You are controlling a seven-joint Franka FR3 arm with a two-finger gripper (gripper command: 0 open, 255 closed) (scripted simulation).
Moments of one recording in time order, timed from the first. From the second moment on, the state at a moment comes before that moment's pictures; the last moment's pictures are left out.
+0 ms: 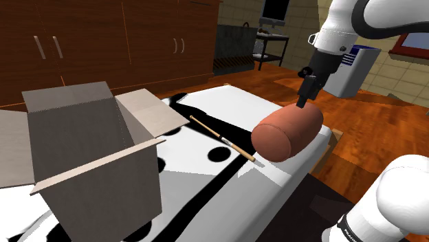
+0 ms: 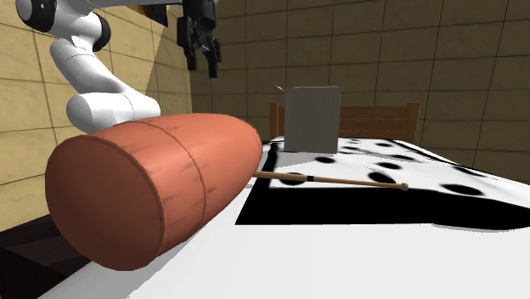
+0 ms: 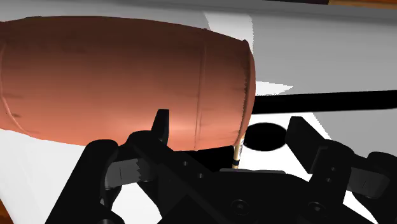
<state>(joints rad) -0.01 -0.82 0.04 -2.40 -0.03 1.63 -0.06</state>
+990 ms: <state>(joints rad) 0.00 -0.37 0.10 -2.33 0.01 1.97 0.01</state>
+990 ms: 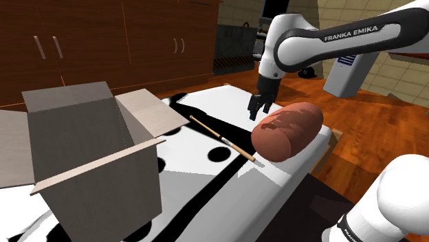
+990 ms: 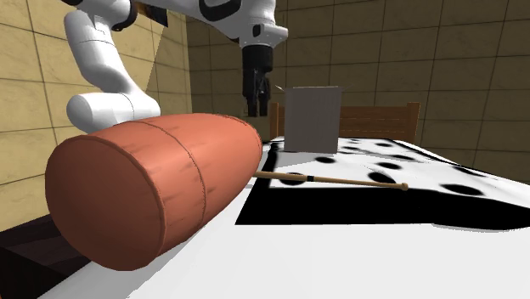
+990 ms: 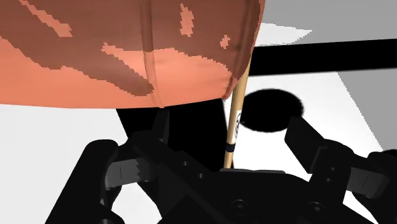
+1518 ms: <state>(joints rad) 0.01 -0.06 0.13 -2.18 0.00 2.11 0.05</state>
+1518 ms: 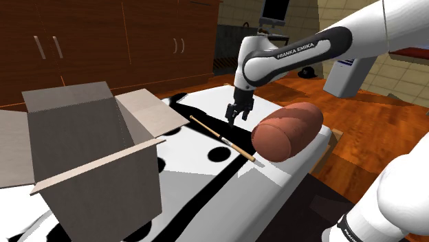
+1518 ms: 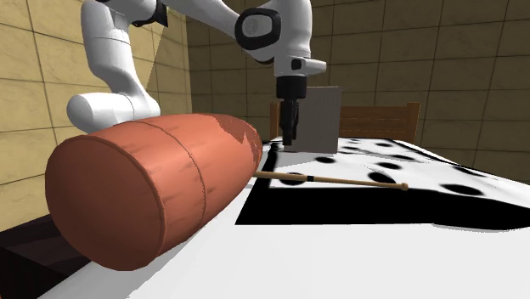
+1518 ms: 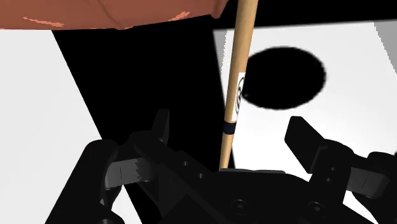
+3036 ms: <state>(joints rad) 0.03 0.30 0.13 -1.98 -0.03 2.27 0.09</state>
